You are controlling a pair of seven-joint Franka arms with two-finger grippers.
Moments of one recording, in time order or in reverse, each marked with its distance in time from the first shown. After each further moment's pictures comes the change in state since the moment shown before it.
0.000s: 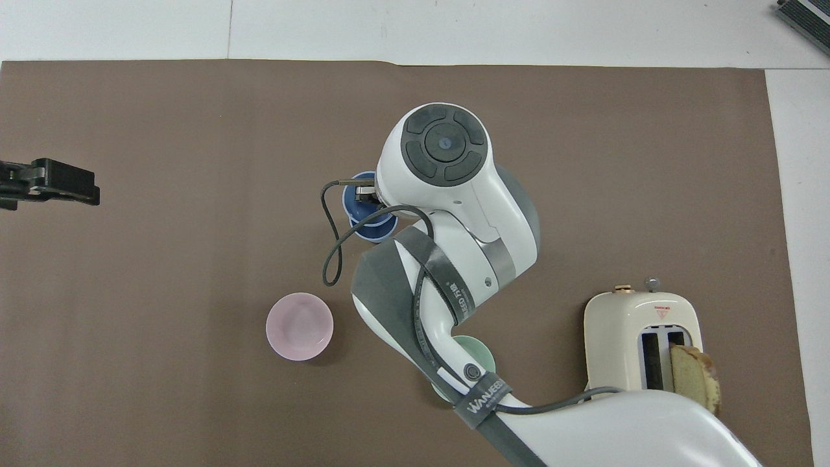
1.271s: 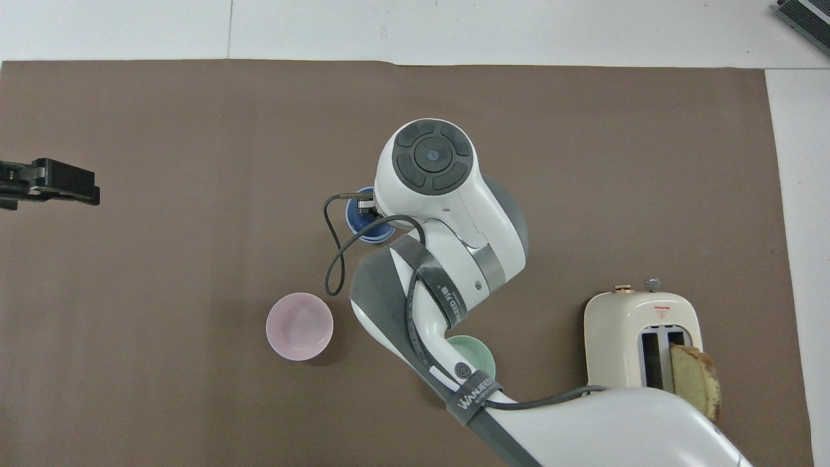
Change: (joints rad) left arm 0.000 0.000 0.000 0.000 0.000 0.000 0.000; right arm 0.006 0.001 0.003 -0.059 0.000 0.012 0.000
